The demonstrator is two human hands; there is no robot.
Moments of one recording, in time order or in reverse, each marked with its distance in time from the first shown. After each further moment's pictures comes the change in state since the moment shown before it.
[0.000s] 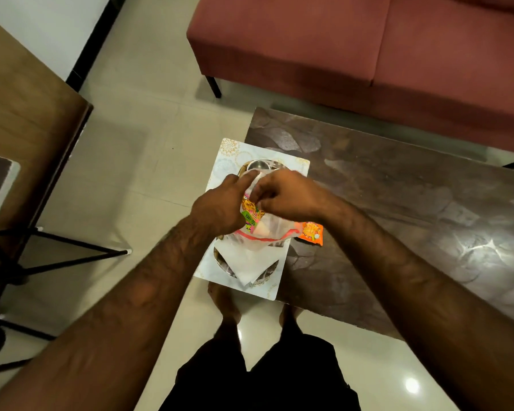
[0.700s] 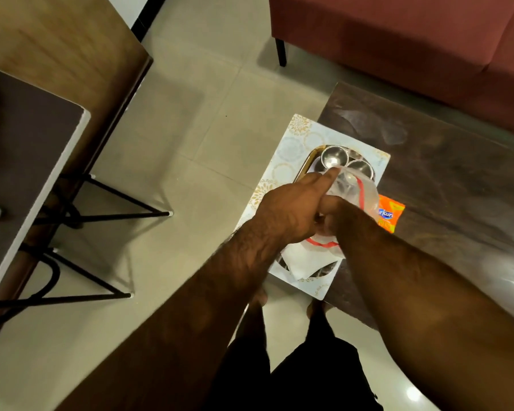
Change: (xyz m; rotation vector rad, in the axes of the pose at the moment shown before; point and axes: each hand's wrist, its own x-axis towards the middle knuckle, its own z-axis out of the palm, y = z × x) left_hand -0.012 -0.031 0.014 -0.029 0.081 0.077; right_hand 0.110 0.012 0.132 0.672 -0.239 0.800
